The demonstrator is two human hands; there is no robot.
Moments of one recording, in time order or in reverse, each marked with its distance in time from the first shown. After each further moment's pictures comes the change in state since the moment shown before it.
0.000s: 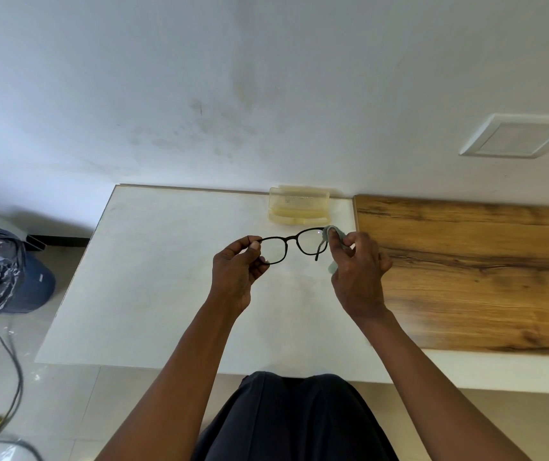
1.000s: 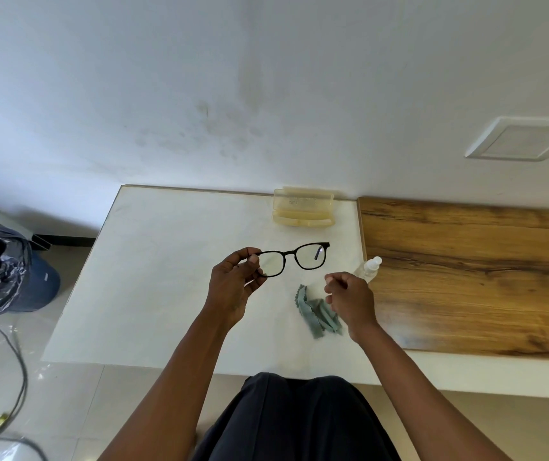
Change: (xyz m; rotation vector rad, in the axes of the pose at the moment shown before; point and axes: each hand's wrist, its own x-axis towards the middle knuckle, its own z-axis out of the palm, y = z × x) left_hand 0.002 -0.011 -0.028 0.033 -0.084 -0.027; right_hand -0.021 0.001 0.025 0.819 -0.500 0.782
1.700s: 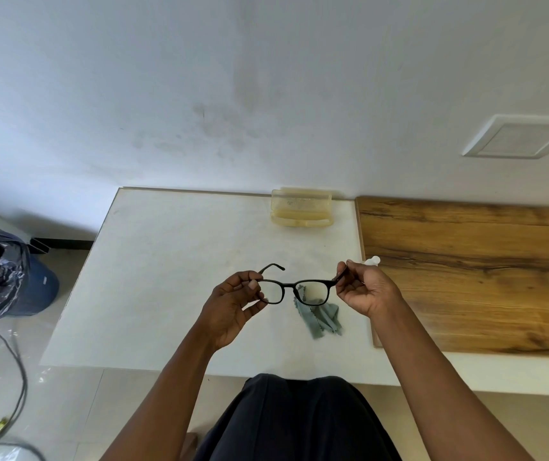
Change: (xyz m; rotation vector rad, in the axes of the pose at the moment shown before) left_hand -0.011 -0.018 -0.026 -0.034 -0.215 -0.149; right_hand 0.020 -0.030 -0.031 1.140 -0.095 0.677
